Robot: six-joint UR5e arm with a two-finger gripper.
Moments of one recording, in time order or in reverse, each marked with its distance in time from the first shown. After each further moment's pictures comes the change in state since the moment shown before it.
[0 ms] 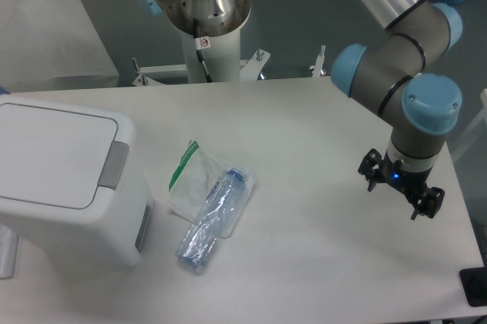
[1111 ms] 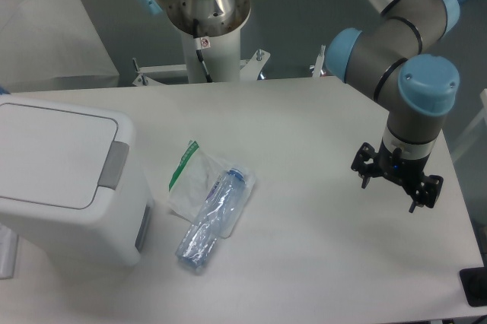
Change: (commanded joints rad) arm 0.000 0.028 -0.014 0.002 -0.049 -0.126
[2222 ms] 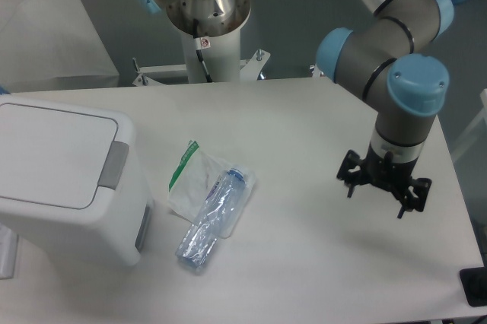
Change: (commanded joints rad) arm -0.071 0.014 0.018 0.011 -0.200 -0.400
